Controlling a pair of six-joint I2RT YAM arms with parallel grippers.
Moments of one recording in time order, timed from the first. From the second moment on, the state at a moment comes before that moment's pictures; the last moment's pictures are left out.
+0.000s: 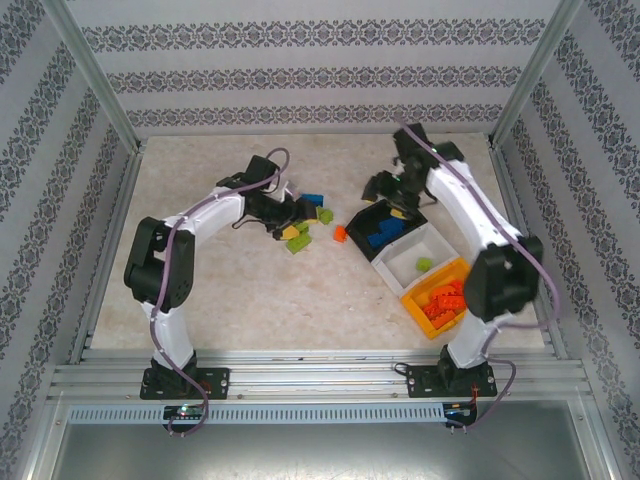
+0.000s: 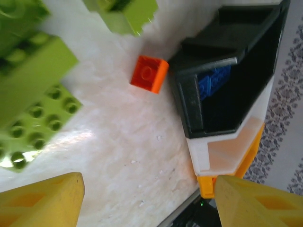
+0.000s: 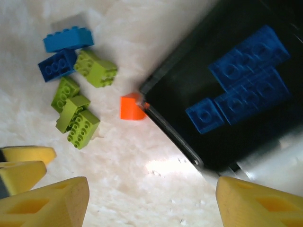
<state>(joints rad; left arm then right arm) -0.33 1.88 1.40 -0.60 0.68 -0.68 0.29 1.83 1.74 -1.16 -0.24 0.57</state>
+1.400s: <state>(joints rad) -0.18 1.71 1.20 -0.73 0.68 -0.58 0.53 2.45 2.14 -1.32 -0.01 -0.03</state>
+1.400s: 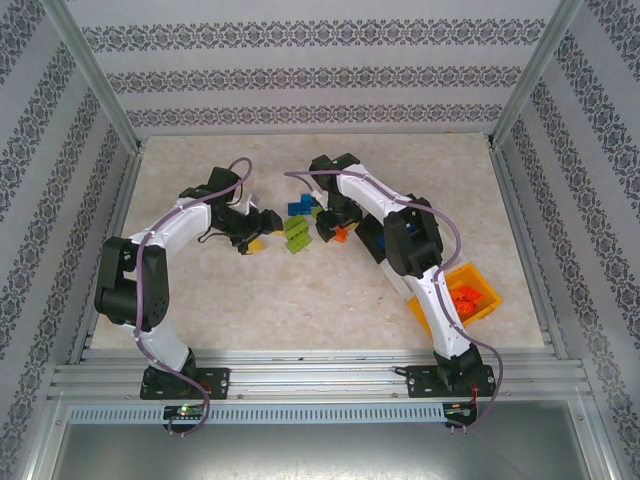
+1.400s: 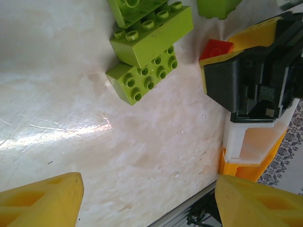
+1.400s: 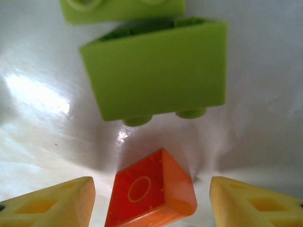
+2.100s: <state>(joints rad) -0.18 1.67 1.18 -0.73 0.67 -0.58 0.54 2.35 2.08 -1.28 -0.01 0.07</state>
